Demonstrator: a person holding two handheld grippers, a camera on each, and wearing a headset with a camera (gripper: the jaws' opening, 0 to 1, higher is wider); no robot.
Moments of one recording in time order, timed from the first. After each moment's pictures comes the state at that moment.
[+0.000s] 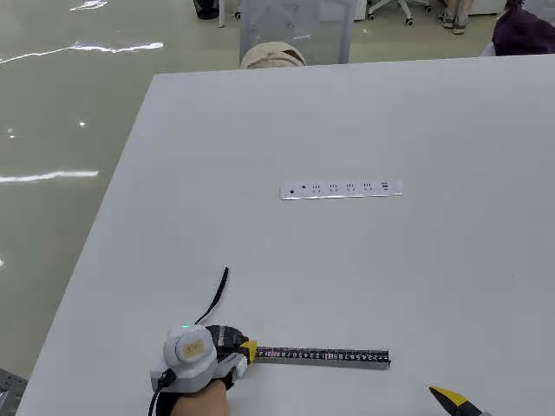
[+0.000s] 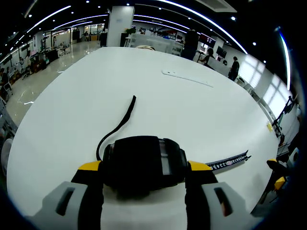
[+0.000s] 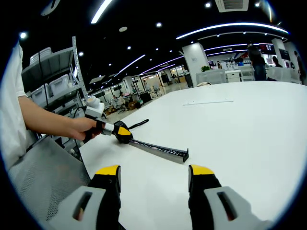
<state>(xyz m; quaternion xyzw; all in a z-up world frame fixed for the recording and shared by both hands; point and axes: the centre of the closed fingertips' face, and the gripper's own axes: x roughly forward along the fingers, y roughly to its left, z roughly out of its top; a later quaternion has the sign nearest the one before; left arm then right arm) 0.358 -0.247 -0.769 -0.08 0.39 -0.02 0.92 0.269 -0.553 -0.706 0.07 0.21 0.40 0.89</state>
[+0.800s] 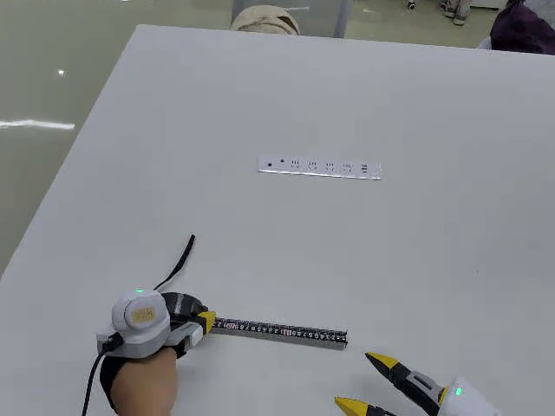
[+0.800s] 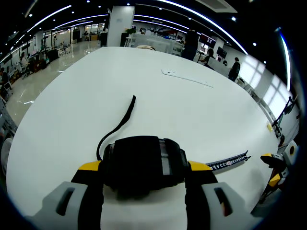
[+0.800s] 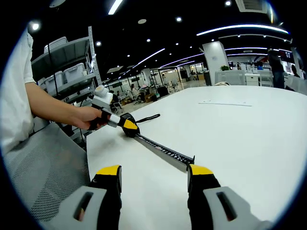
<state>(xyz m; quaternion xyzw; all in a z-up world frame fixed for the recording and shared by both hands) 0.358 -0.247 -0.768 -0.08 0.39 -0.02 0.92 0.293 -0.535 -0.720 0.03 0.21 0.48 0.85</state>
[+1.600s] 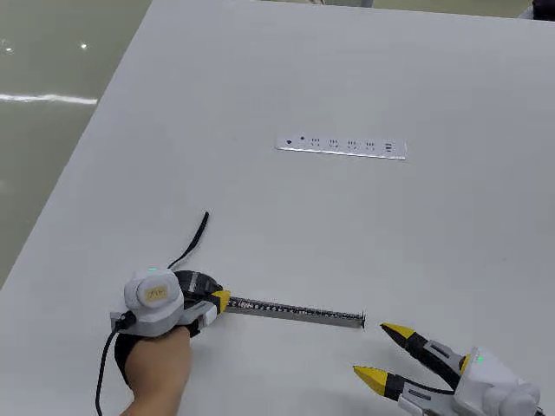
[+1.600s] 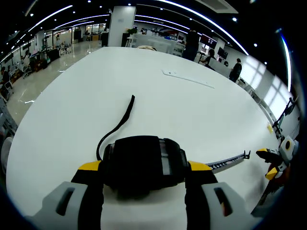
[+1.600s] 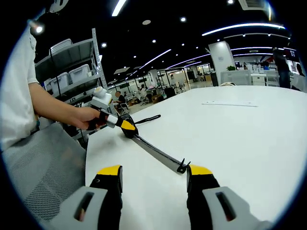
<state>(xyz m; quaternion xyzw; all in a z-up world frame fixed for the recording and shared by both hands) 0.358 -0.247 -0.768 -0.09 0.39 -0.01 0.92 0.315 -0.537 -0.729 0.04 0.20 0.51 0.84</state>
